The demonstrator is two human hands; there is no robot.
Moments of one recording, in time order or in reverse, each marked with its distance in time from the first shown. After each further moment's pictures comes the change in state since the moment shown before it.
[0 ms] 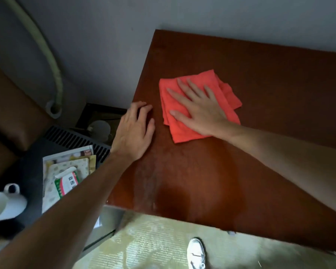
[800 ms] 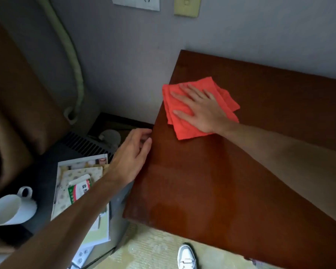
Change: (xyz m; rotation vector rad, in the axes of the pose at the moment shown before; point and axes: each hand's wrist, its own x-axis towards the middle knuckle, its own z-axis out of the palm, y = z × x) left_hand -0.038 -0.056 -0.026 -0.422 -0.017 -0.210; right_hand 0.080 -0.018 0.006 -0.012 0.028 -0.096
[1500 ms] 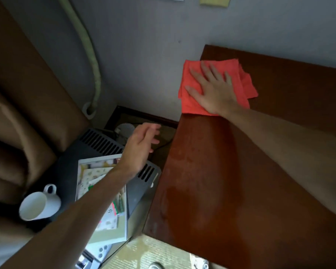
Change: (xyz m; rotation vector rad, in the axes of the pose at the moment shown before) left_hand 0.042 -0.003 -0.026 -0.404 0.028 -0.312; right_hand 0.087 -0.001 0.004 0.048 0.039 0.228
